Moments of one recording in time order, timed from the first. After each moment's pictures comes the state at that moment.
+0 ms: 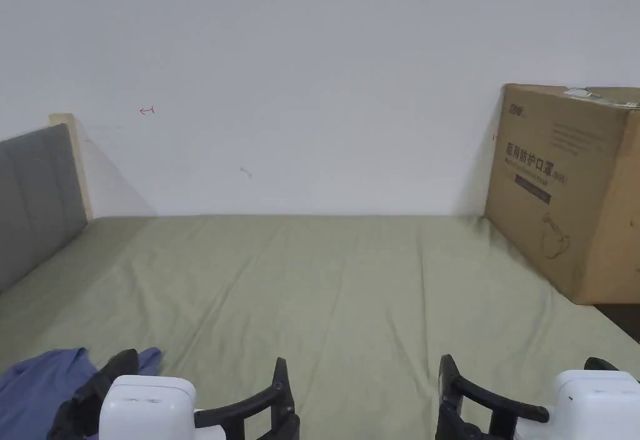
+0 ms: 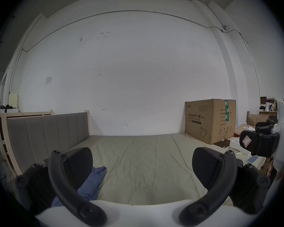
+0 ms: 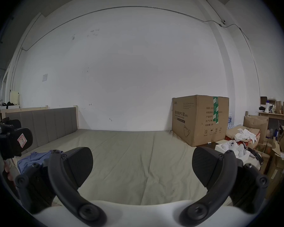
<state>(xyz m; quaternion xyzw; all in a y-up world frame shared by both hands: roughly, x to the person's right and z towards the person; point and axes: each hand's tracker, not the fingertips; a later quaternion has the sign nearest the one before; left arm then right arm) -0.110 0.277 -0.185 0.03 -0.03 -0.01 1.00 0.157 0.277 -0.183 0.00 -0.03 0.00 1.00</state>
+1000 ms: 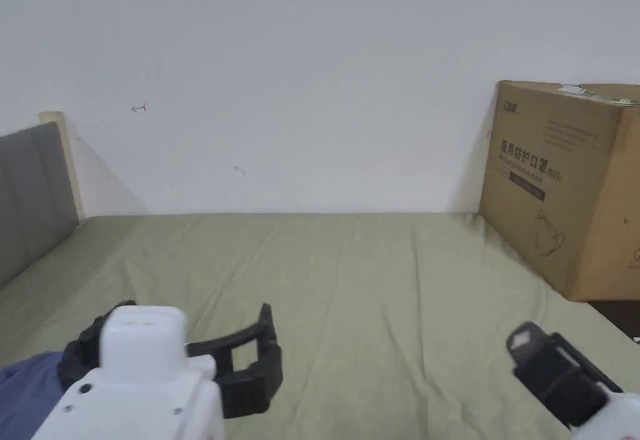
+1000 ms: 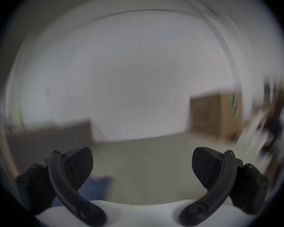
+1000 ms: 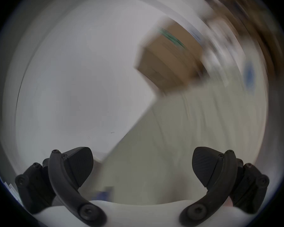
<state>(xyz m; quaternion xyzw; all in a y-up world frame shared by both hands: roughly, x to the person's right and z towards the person) -0.136 0.291 -0.237 0.04 -0.06 0.12 0.99 0.216 0.270 -0.226 0.00 -0.06 -0.19 0.98</state>
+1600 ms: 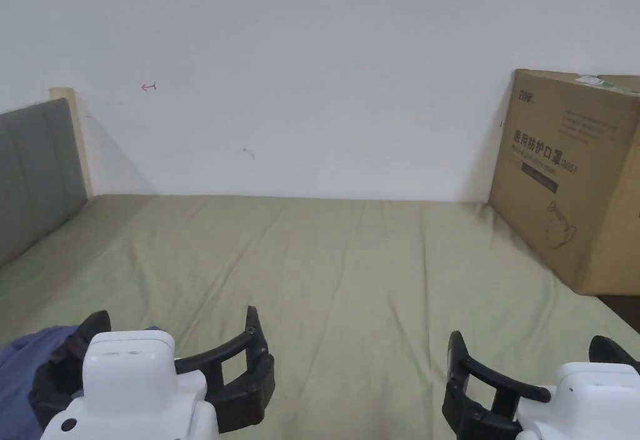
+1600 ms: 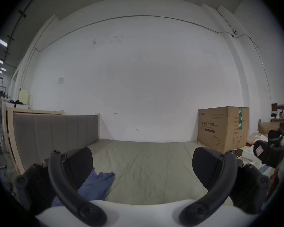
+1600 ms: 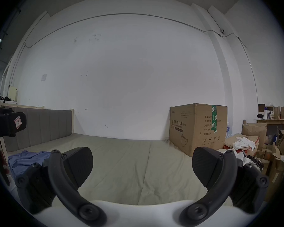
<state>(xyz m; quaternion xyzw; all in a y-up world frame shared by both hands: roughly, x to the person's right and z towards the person) -0.120 0.268 -0.213 0.07 0.04 0.00 1.00 0.161 0.252 -0.208 0.06 -0.04 0.02 1.00</state>
